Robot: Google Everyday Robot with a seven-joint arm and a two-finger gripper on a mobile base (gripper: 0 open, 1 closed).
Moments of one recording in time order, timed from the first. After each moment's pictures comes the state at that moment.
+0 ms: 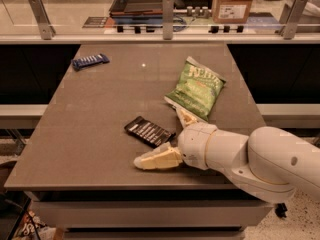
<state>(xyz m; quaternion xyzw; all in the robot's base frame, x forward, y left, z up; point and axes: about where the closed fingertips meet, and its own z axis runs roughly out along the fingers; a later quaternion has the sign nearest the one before) 0.481 0.002 0.816 -0.39 0.71 0.25 0.53</state>
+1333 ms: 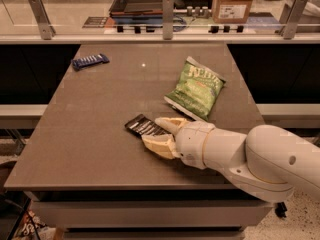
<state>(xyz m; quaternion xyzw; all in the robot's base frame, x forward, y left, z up) 0.479 0.009 0.822 -0.40 0.71 0.25 0.53</state>
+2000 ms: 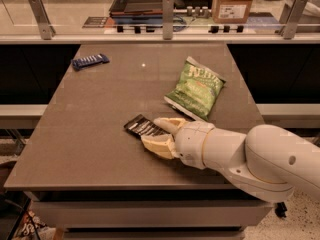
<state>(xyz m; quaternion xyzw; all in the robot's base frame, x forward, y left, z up) 0.478 0.011 0.824 -0.40 0.71 0.25 0.53</state>
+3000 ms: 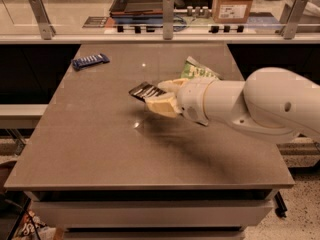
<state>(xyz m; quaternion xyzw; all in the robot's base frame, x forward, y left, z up) 0.540 -0.005 0.885 -0.41 0.72 0.20 0.52</state>
